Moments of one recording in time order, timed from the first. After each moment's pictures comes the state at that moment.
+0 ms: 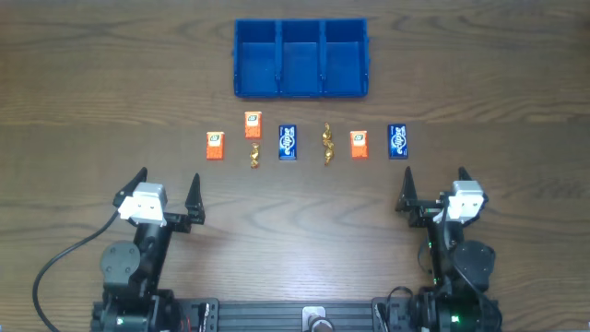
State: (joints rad) left arm -0.08 0.01 0.03 -0.12 0.09 -0.04; right arm -0.03 0.01 0.01 -0.08 -0.05 0.05
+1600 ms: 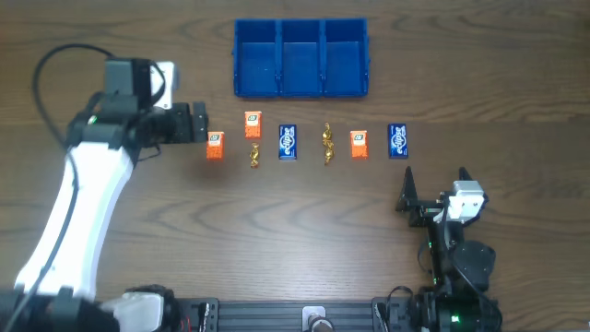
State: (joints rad) left arm -0.08 1.43 1.18 -0.82 0.13 -0.12; right arm -0.03 0.01 0.01 -0.08 -0.04 0.05
